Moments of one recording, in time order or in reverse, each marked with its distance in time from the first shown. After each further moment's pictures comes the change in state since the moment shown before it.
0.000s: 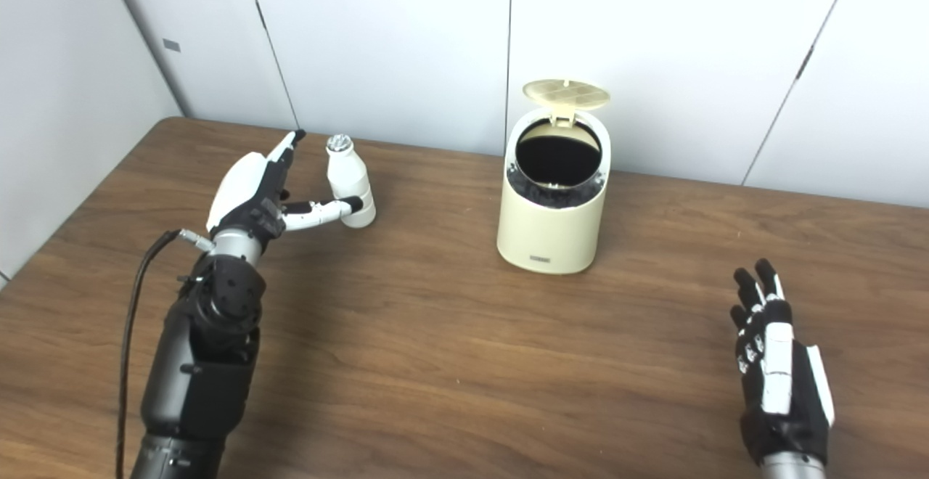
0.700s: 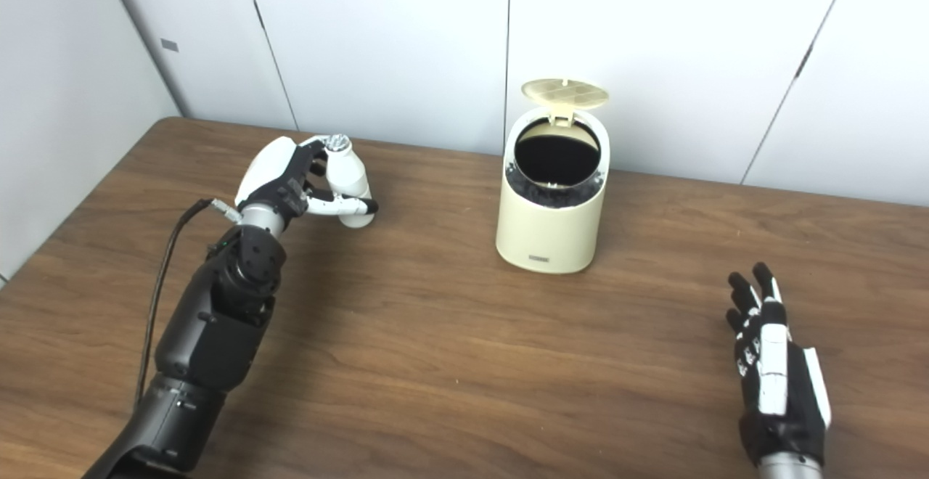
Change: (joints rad) left arm -0.100 0.075 -0.099 0.208 -0.157 -0.014 0.124; right arm -0.003 0.005 0.003 0.018 -0.016 -0.005 -0.007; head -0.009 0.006
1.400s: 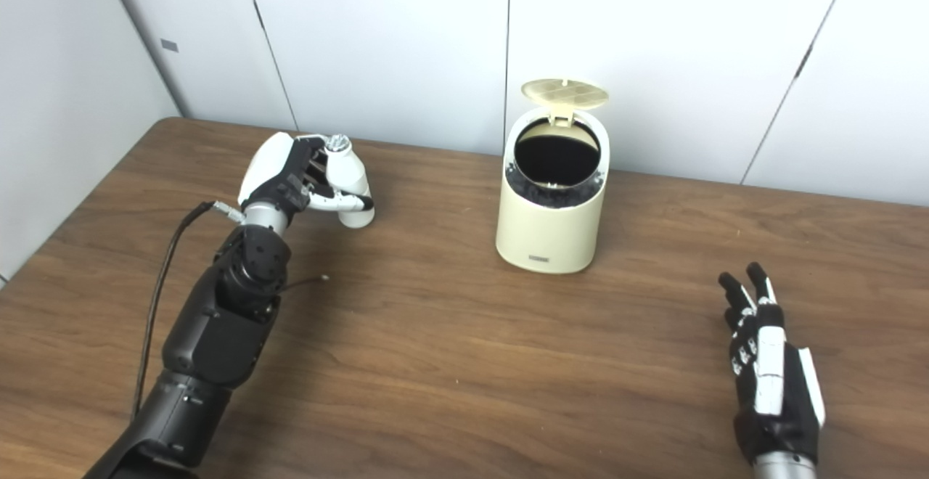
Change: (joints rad) left arm -0.011 -0.015 0.015 0.088 -0.131 -0.144 0.184; right arm -0.012 -0.001 -0.002 0.064 0.024 -0.065 0.020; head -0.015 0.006
